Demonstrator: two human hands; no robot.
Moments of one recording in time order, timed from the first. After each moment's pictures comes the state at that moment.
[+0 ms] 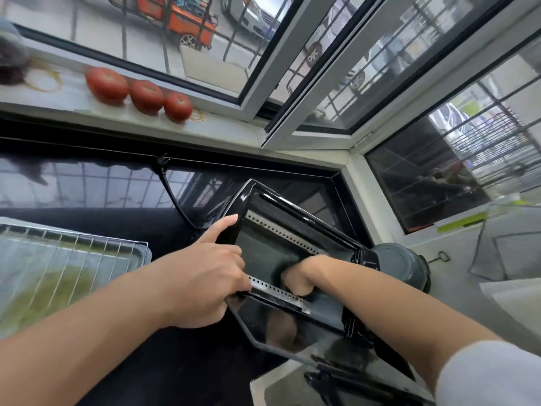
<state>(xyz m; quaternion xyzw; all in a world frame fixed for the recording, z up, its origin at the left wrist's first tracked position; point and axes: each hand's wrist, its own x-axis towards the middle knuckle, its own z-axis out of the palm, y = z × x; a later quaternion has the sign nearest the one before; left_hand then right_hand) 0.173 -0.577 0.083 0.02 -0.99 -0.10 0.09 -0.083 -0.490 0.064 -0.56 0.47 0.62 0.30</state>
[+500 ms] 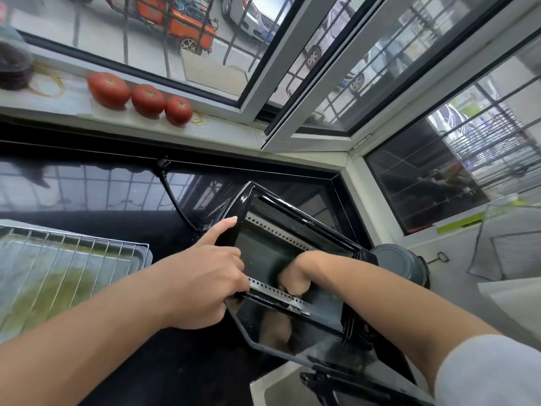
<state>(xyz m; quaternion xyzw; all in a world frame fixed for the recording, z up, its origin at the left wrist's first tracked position) 0.176 -0.575 0.083 0.02 -0.99 -0.11 0.12 -0.077 -0.498 0.063 -0.59 0.38 0.66 0.27</state>
